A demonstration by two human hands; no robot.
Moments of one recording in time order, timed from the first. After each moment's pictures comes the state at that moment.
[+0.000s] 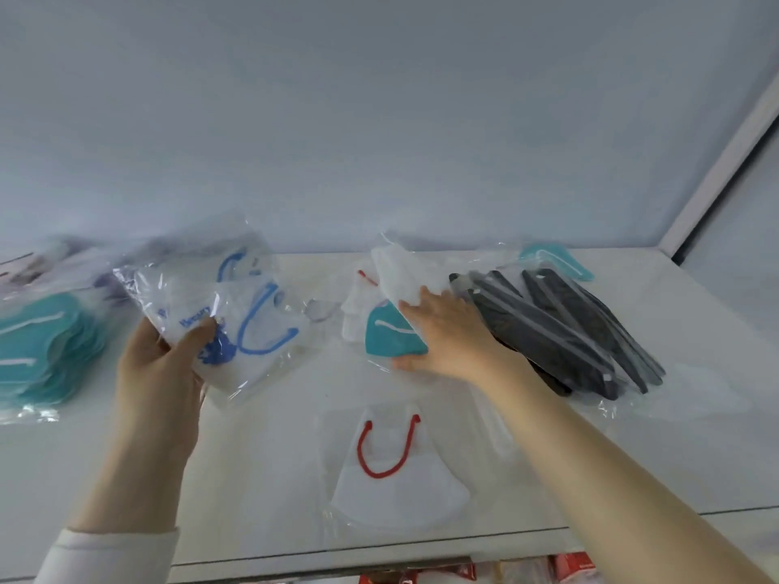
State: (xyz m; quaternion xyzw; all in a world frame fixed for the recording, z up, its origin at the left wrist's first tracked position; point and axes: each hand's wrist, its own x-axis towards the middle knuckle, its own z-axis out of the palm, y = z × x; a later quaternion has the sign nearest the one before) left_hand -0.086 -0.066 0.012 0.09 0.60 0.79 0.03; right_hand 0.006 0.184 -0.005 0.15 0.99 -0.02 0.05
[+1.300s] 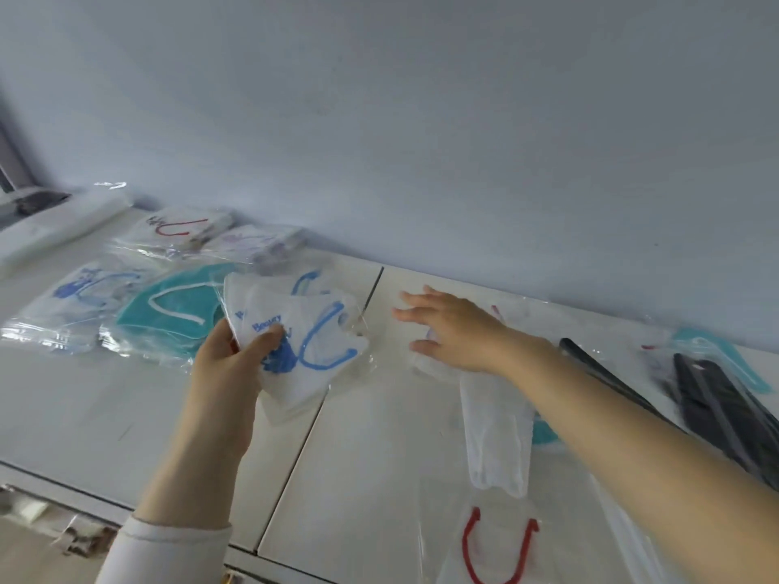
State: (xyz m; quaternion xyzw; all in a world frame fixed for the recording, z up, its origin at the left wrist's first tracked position) left_hand -0.115 -0.125 0.005 -0.03 0.60 0.80 0.01; right_hand -0.108 0.120 0.024 -0.09 0.99 -0.05 0.08
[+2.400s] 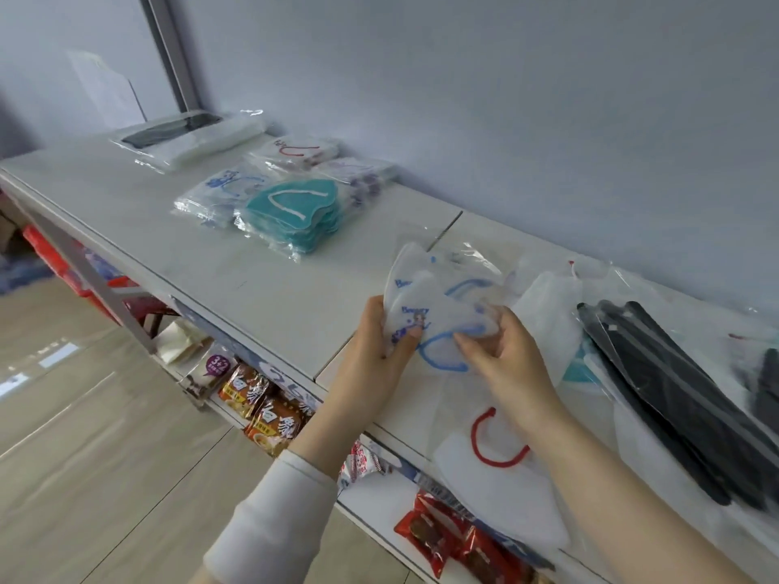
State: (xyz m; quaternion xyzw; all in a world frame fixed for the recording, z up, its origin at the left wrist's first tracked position) left_hand -0.005 -0.083 -0.033 0.12 0.78 0.61 -0.06; right_hand 0.008 0.073 -0.019 0.01 0.79 -0.60 -0.09
